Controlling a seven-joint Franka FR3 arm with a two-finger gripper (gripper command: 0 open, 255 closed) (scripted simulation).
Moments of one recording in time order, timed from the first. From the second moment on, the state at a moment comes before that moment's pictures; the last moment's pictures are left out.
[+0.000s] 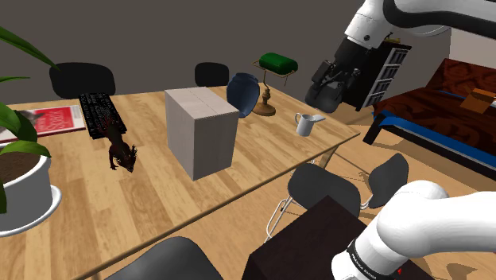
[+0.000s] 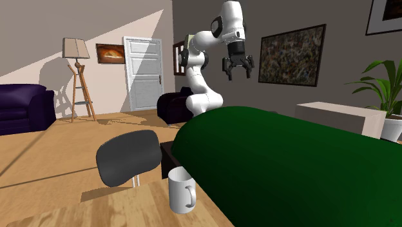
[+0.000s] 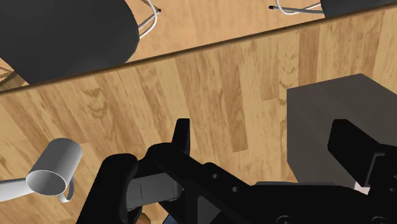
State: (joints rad) arm -0.02 -0.81 -0.01 -2.27 0.06 1.64 0.17
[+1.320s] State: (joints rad) arm -0.03 -0.38 -0.35 -2.21 -0.05 1.94 -0.32
